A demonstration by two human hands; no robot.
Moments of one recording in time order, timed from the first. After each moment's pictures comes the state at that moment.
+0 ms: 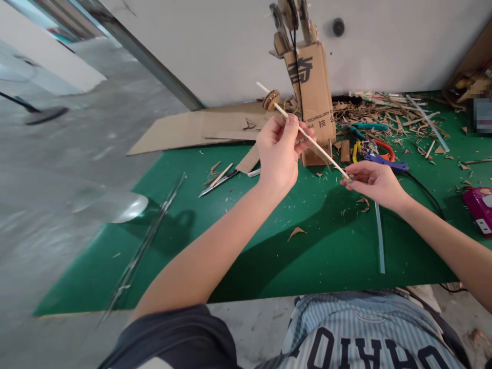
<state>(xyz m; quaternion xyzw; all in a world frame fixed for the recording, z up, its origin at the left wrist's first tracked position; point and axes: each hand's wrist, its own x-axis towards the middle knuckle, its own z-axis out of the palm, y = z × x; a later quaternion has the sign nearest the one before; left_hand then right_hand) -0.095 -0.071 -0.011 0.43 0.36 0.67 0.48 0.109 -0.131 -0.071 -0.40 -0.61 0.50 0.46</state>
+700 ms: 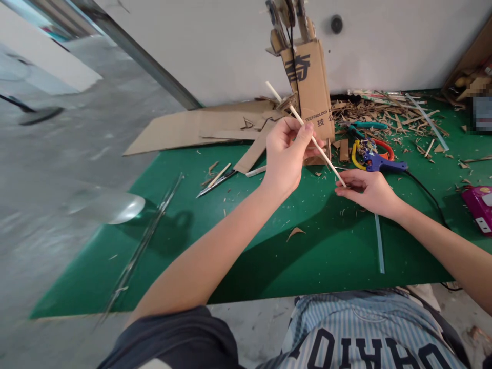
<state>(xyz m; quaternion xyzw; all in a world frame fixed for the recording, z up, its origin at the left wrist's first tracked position) -0.096 -0.066 -0.029 0.54 0.34 0.61 0.47 0.096 -0.141 -0.074 -0.42 -0.66 0.46 0.43</state>
